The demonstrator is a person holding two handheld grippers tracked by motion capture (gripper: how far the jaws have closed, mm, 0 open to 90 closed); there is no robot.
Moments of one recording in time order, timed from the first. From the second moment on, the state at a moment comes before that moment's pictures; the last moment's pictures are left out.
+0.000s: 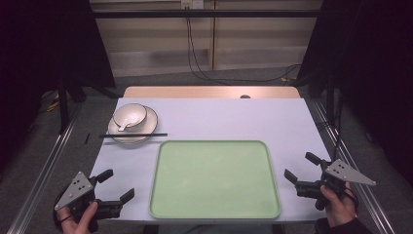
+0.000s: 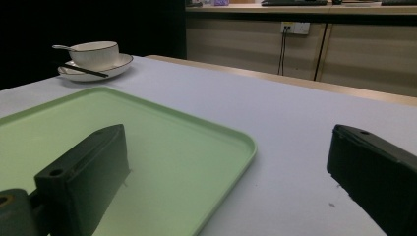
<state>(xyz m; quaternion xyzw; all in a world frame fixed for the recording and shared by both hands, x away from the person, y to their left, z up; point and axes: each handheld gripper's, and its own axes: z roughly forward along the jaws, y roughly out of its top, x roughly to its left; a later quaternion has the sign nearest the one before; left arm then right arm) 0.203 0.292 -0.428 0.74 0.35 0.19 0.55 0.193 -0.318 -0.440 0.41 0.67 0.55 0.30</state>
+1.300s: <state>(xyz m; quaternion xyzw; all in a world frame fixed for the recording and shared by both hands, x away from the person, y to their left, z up) 0.285 0.340 -0.399 0.80 0.31 0.17 0.49 0.194 -0.316 -0.440 0.41 0.67 0.55 0.30</state>
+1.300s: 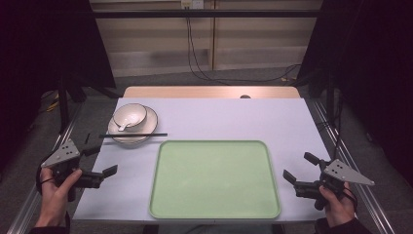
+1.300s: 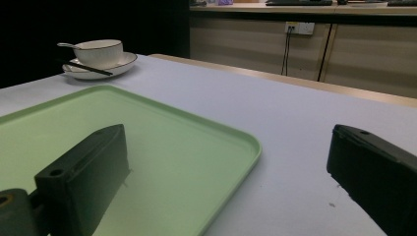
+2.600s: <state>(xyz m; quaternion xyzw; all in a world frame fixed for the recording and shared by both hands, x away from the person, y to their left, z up) 0.393 0.341 -0.435 0.86 0.28 0.17 0.40 0.193 -0.316 -0.441 0.41 0.67 0.54 0.29</state>
